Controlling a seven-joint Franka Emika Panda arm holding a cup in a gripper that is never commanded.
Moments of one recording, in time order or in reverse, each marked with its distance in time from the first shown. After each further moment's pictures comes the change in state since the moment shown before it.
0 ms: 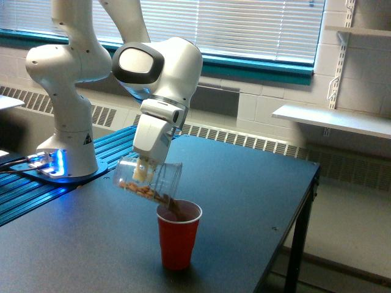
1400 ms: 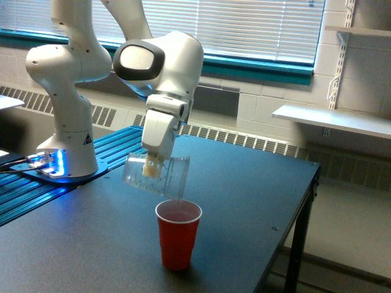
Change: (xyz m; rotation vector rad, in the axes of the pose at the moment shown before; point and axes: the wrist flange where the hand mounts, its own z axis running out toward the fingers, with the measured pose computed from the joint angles) arm 0.007 -0.001 -0.019 0.073 0.052 -0.010
